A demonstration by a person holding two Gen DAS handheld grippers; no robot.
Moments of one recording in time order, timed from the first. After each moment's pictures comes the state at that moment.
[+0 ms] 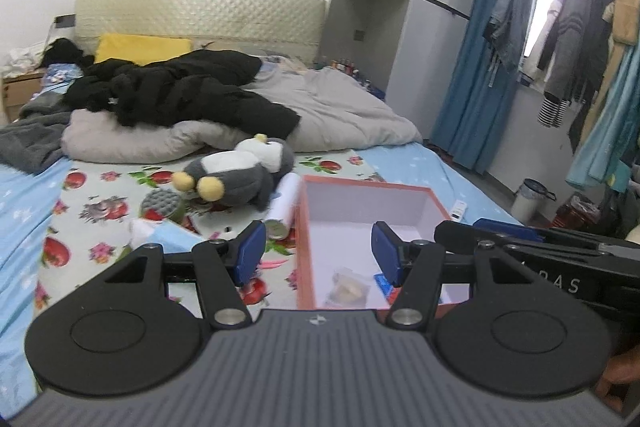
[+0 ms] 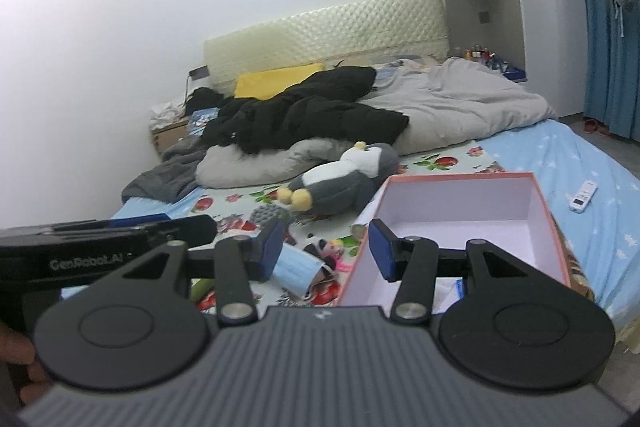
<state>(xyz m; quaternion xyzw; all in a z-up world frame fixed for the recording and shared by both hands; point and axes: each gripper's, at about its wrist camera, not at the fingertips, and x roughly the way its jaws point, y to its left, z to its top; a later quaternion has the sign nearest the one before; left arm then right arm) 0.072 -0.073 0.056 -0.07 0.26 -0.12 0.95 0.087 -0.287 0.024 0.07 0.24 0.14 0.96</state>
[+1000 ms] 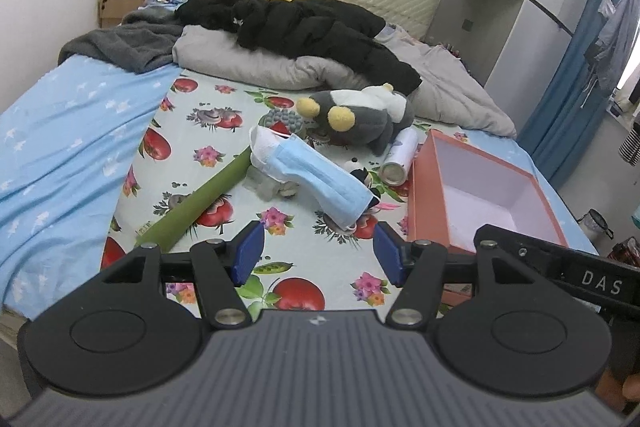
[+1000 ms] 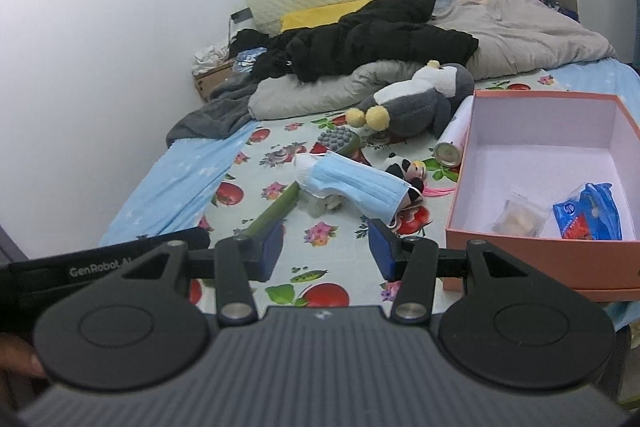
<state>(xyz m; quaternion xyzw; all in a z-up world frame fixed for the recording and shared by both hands) 0.048 0.037 -0.035 -0.14 0.33 0.01 0.93 0.090 -0.204 -0.041 0.09 0.32 0.20 0.92</state>
